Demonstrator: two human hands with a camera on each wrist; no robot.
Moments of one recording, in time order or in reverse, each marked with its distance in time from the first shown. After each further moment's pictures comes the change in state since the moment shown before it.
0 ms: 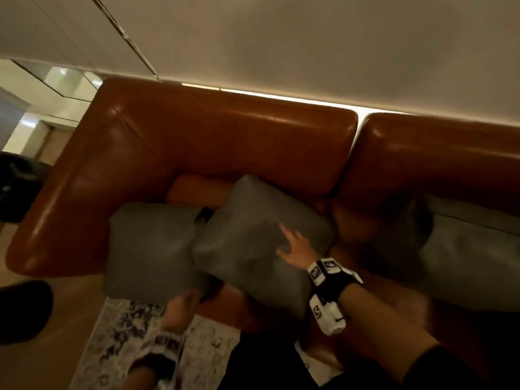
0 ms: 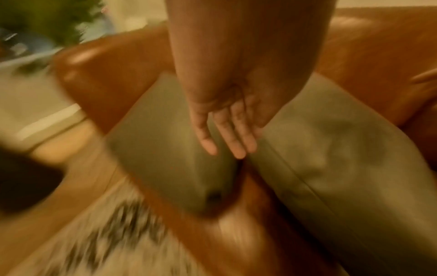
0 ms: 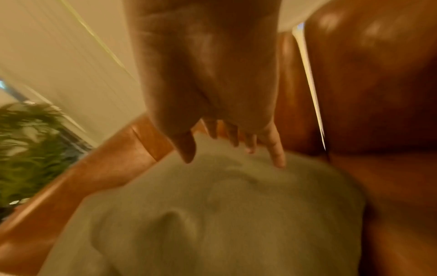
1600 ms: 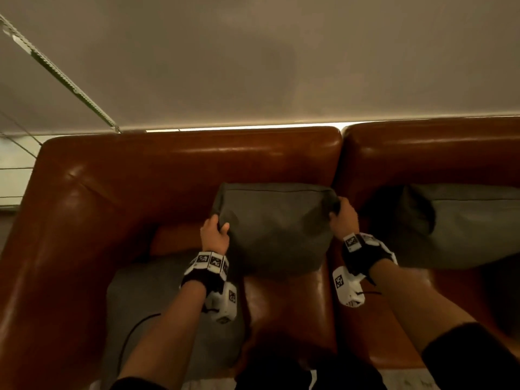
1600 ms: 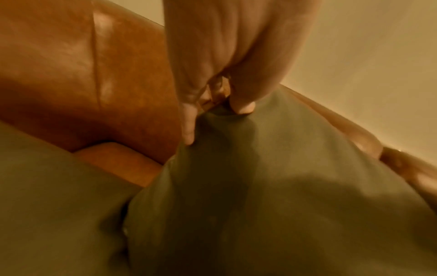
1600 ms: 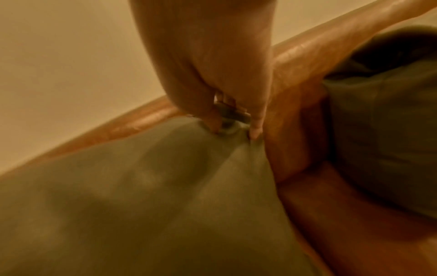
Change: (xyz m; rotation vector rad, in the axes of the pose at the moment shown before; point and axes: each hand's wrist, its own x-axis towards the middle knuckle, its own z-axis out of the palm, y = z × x) left_hand 0.209 0.129 -0.131 -0.225 0.085 0.343; right_hand 0.034 -0.046 -0.073 0.404 0.863 0.348
